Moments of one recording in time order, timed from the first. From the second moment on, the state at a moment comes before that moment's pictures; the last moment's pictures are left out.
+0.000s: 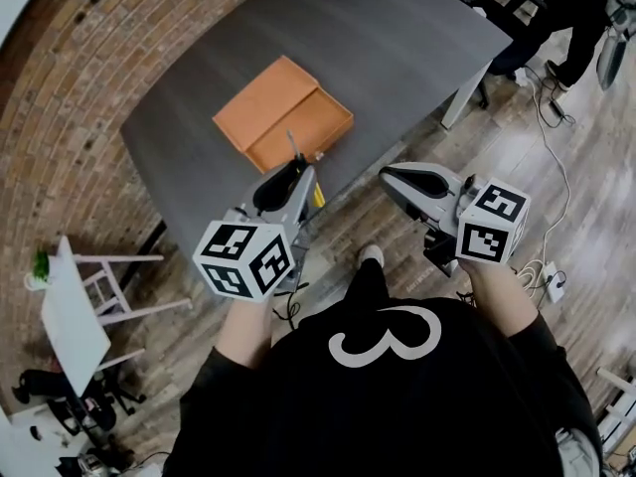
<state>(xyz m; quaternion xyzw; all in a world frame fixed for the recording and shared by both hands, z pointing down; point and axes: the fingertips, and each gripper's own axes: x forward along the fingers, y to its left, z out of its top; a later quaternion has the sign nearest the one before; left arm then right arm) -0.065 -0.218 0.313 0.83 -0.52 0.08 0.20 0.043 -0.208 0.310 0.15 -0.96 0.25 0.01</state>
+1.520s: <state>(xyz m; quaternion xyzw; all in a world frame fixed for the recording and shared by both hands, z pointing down) -0.011 -0.103 0.269 0.87 -0.47 0.00 0.17 0.059 -0.115 0.277 0.15 -0.98 0.16 0.01</state>
